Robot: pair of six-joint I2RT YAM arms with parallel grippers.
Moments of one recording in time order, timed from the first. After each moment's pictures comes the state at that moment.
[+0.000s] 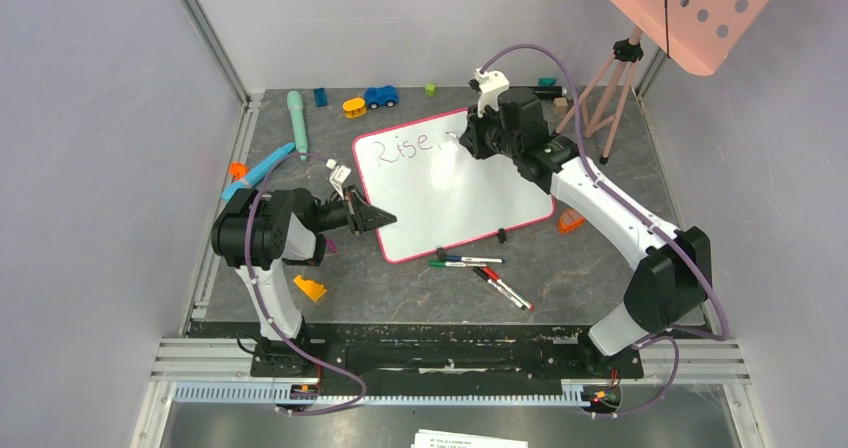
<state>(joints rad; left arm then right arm) -0.07 1.94 0.47 1.50 1.23 -0.73 0.51 1.56 1.39 -0.27 -0.06 0.09</state>
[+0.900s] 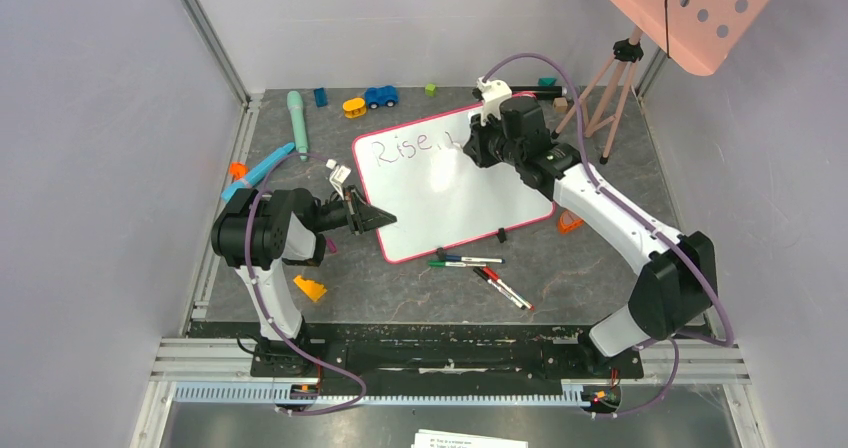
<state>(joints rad) -0.07 1.94 0.47 1.50 1.23 -0.73 0.51 1.52 1.31 -0.26 -0.06 0.10</state>
